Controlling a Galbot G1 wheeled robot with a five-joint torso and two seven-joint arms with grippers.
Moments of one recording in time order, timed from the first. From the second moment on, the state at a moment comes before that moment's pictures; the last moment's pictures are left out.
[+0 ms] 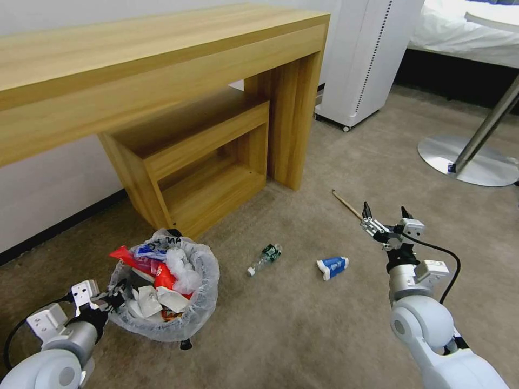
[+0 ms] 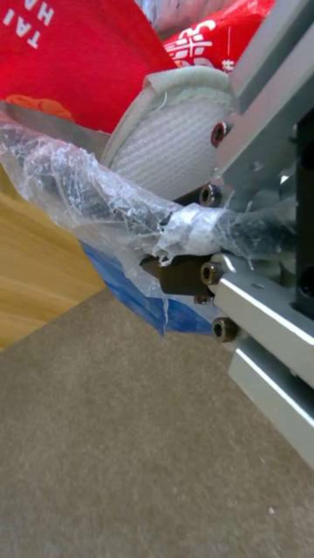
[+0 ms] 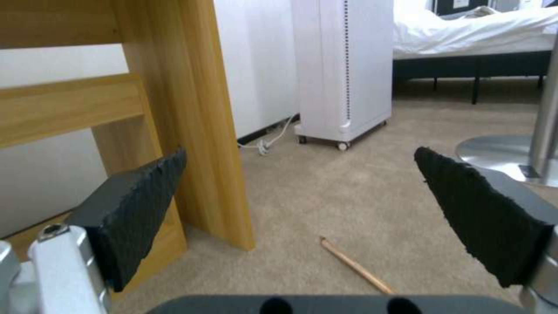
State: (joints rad) left arm 1.60 -1.36 -0.93 -2.15 -0.75 0.63 -0.13; right arm -1.30 1.07 0.45 1.98 0.52 0.07 0.33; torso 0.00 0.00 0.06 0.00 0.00
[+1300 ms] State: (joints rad) left arm 1.67 -1.28 -0.88 -2.22 -0.80 0.69 -0.11; right arm -1.28 1.08 0.42 1.94 0.53 0.08 0.27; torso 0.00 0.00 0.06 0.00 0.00
